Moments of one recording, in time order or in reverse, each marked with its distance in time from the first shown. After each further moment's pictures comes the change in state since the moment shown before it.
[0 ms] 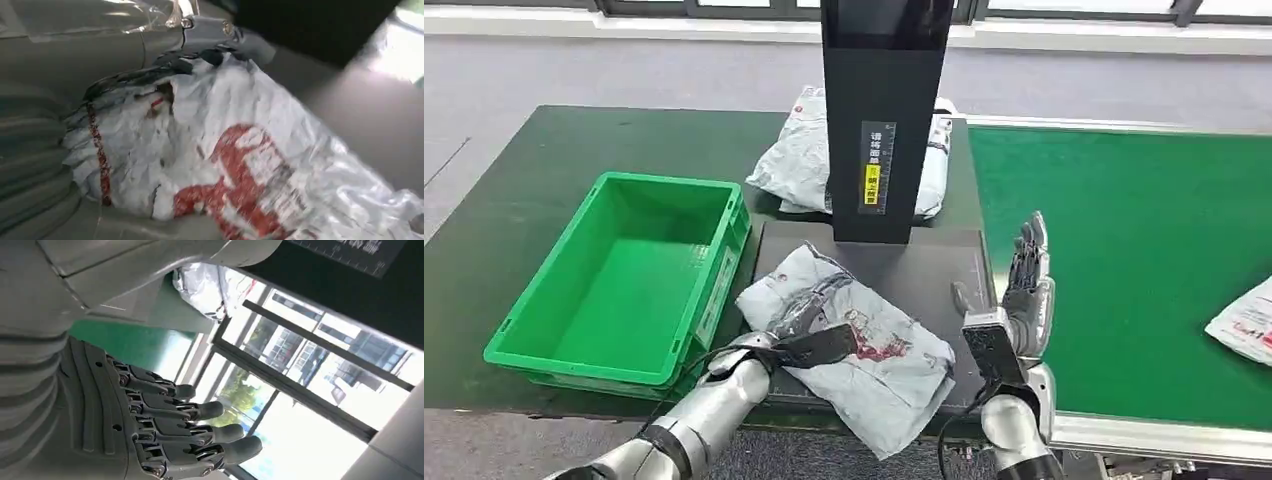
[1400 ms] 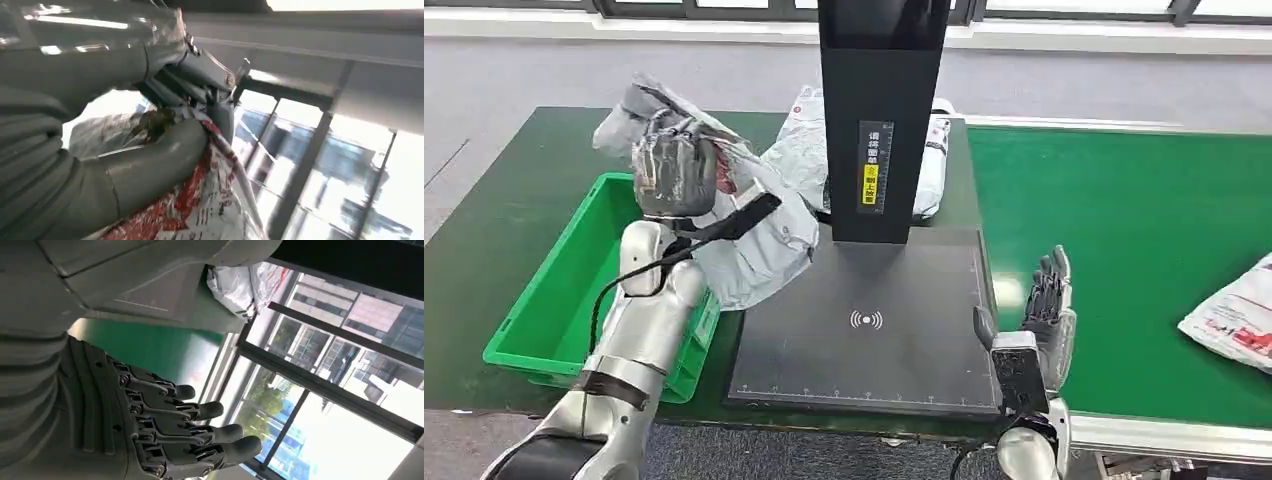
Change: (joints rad) left arm -0.114 0.055 0.362 -0.475 -0.518 0.653 0.137; right arm 0.138 0.016 -0.051 -0.111 -0.031 0.034 0.037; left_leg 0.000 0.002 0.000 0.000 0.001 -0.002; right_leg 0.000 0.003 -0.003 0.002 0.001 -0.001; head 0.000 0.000
